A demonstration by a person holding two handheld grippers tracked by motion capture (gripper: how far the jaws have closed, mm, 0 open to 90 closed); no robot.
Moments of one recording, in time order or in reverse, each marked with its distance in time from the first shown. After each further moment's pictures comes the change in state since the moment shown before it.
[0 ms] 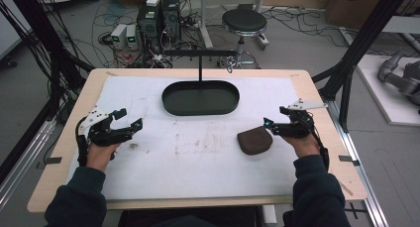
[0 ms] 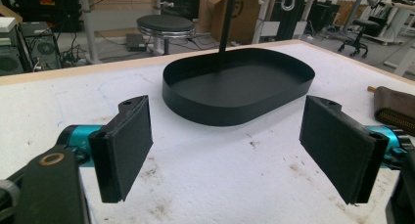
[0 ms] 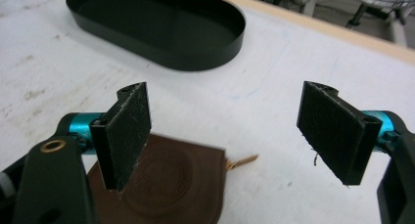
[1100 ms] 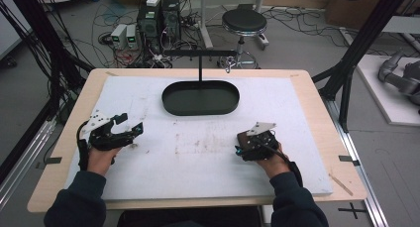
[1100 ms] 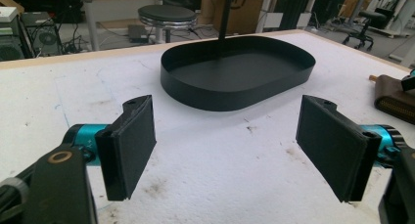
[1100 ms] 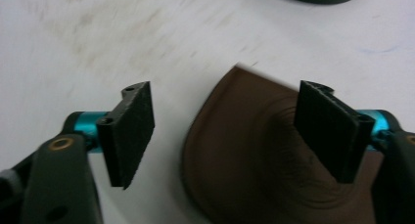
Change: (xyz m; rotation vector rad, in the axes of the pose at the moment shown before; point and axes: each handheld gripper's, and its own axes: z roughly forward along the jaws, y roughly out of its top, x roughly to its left) left arm -0.006 -0.008 -0.005 0.035 0.010 -0.004; right arm 0.086 -0.032 0.054 0.233 0.046 -0.225
